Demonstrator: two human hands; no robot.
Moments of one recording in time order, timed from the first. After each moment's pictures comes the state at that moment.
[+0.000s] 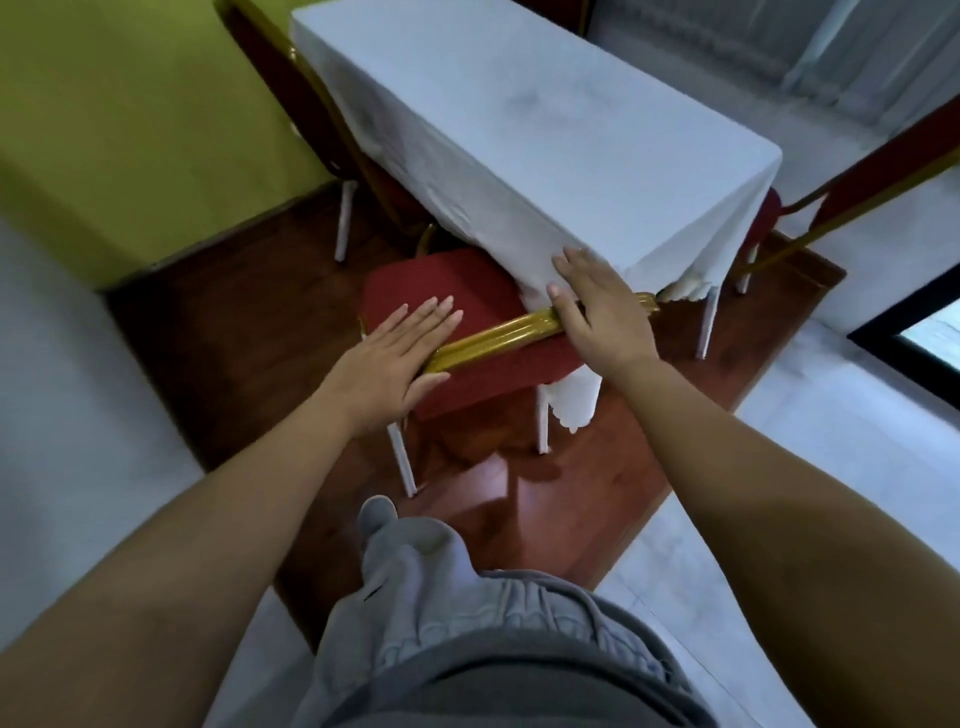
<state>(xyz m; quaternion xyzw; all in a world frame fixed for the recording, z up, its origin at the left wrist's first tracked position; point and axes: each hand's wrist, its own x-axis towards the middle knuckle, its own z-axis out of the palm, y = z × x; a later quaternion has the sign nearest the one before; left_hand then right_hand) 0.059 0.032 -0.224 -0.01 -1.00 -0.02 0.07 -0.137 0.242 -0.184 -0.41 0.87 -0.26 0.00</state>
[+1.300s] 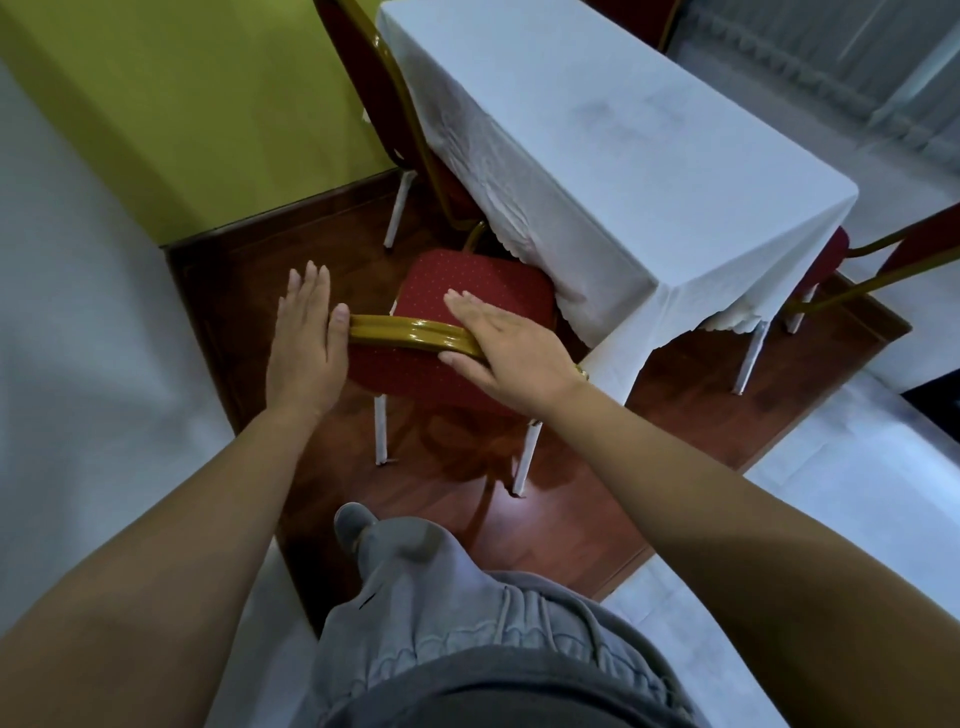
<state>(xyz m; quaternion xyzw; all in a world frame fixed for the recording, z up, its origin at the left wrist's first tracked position) 0.127 0.010 -0.230 0.39 -0.86 -0.21 0.24 -0.055 0.179 -0.194 -0.64 0.75 -0.16 0.01</state>
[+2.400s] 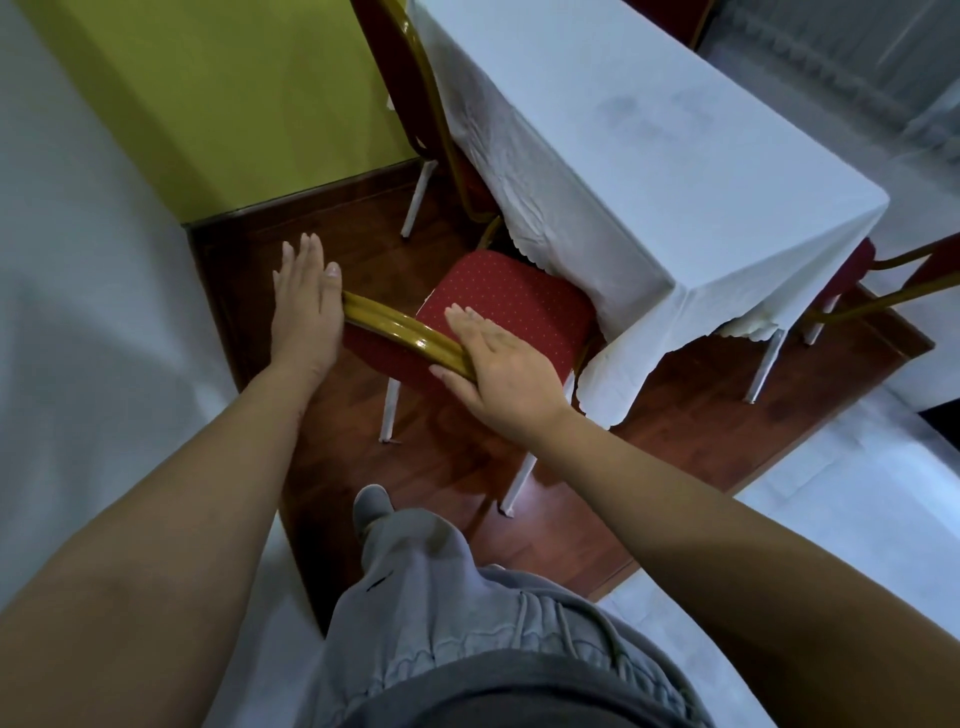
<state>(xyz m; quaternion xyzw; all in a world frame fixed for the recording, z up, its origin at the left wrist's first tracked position) 0.125 -0.009 -0.219 0.43 -0.81 -0.29 0.26 -0.017 0.186 -0.205 -0.62 0.76 -0.18 0.00</state>
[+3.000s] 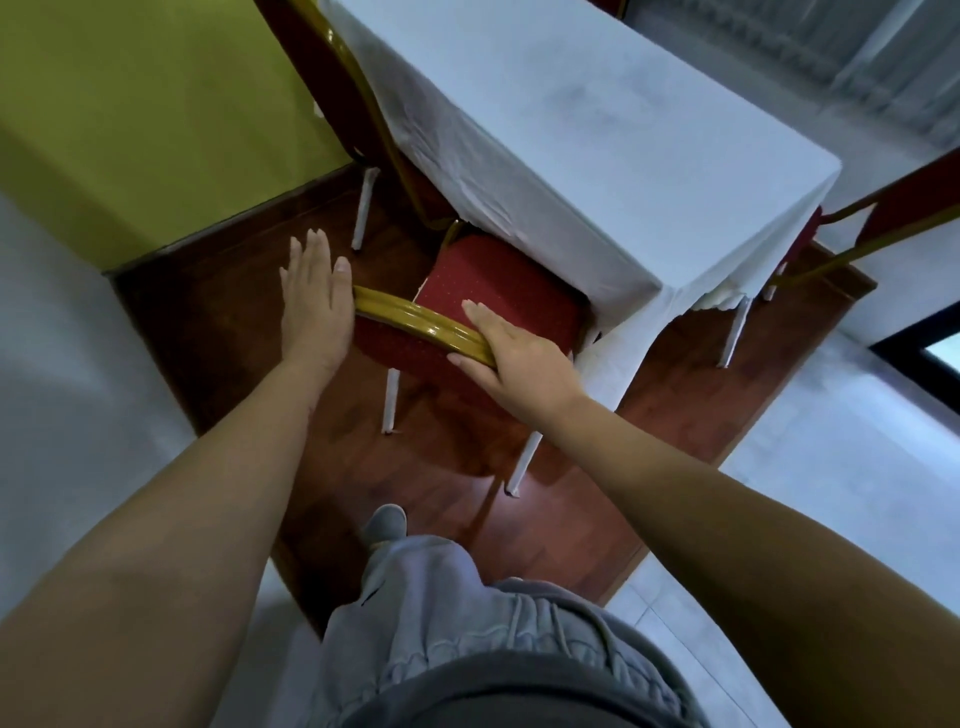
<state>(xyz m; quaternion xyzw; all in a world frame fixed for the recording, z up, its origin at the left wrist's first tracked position) 0.045 -0.096 -0.220 0.37 -0.85 -0.31 0.22 -0.067 0.120 -0.206 -0.52 0.83 -0.19 0.03</state>
